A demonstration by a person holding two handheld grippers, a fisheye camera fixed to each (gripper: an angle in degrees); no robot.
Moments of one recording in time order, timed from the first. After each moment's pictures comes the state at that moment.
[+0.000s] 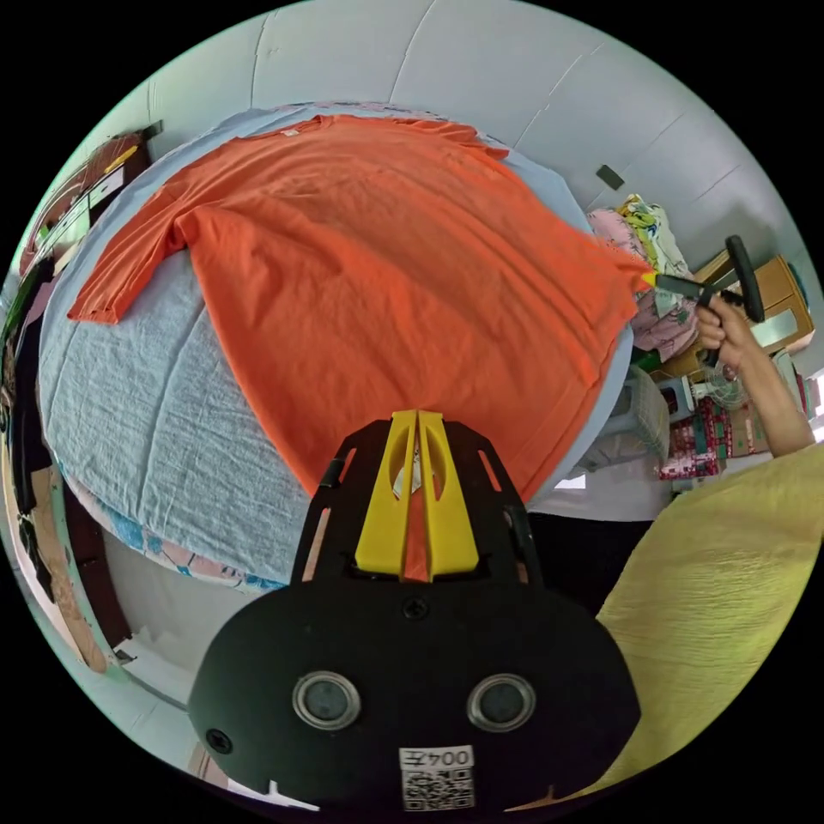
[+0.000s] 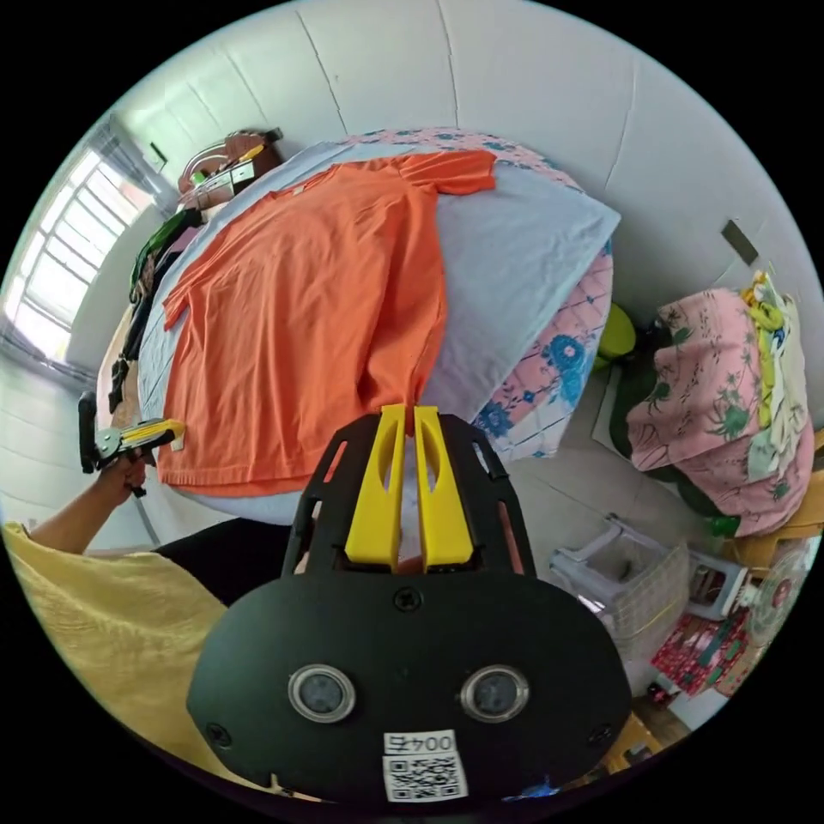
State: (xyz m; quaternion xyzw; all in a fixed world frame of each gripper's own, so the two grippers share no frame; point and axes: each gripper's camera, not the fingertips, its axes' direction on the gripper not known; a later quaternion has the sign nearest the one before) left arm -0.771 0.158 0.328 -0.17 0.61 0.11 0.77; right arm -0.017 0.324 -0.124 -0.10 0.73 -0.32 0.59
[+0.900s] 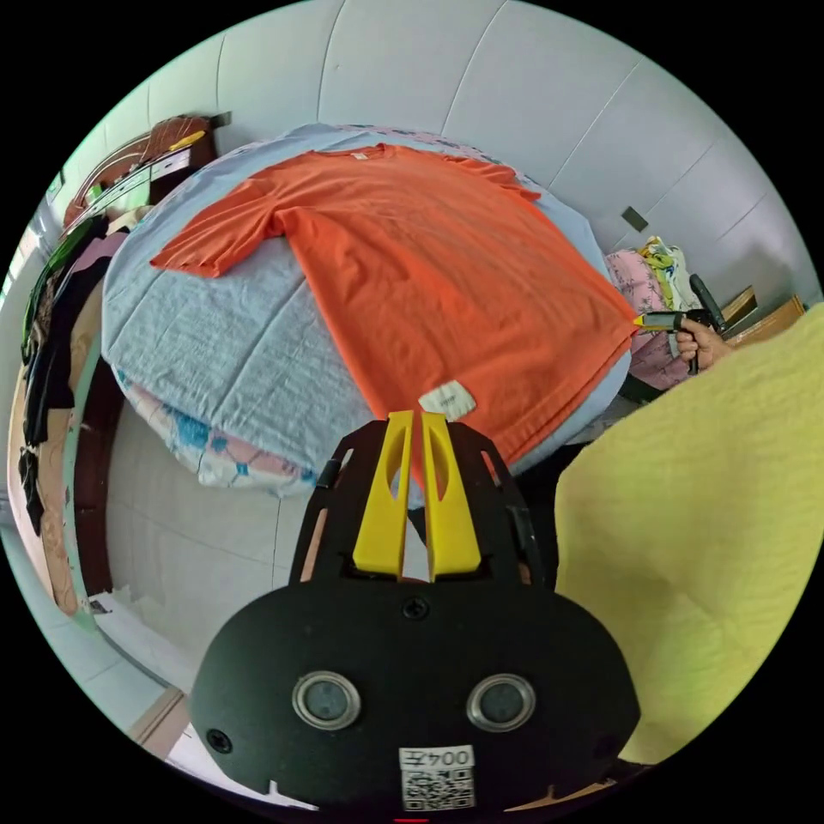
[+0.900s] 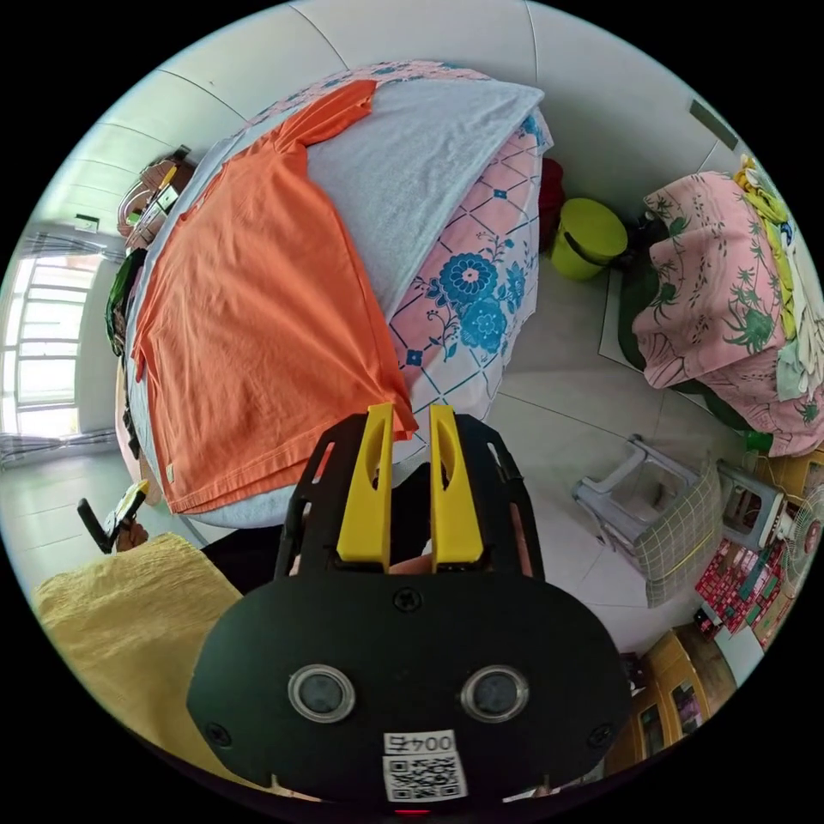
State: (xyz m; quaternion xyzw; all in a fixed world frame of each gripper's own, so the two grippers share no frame) left arm -0.813 0.221 0.231 -0.18 0.58 0.02 0.80; right arm -0.065 0.233 -0.202 -0.09 0.73 -0.16 0.65
